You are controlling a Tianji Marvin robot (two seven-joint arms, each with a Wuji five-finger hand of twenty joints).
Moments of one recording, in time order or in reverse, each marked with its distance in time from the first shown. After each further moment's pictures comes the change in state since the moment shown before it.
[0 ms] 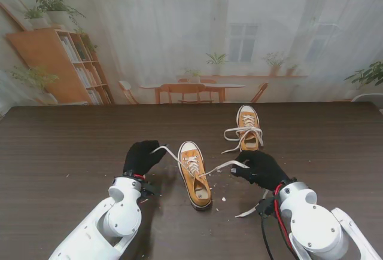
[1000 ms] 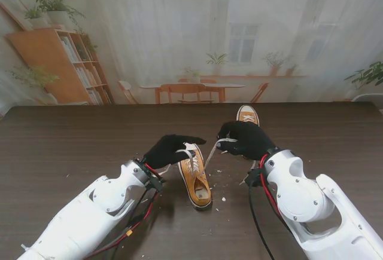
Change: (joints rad) left arm -0.249 0.078 0.169 0.180 -0.634 -0.579 -0.612; right arm 0.246 0.024 -0.112 0.055 -0.169 -0.088 0.036; left_hand 0.125 -0.153 0.259 -0.193 -0.139 0.011 -1.019 -0.762 0.000 -0.052 0.000 -0.024 0.003 -0.048 0.003 0.000 0.002 -0.063 0.001 -0.101; right_hand -0.001 -0.002 0.000 0.000 0.052 -0.025 -0.003 0.000 0.000 -0.011 -0.001 0.012 0.000 -0.007 0.000 0.001 0.000 -0.001 0.000 -0.001
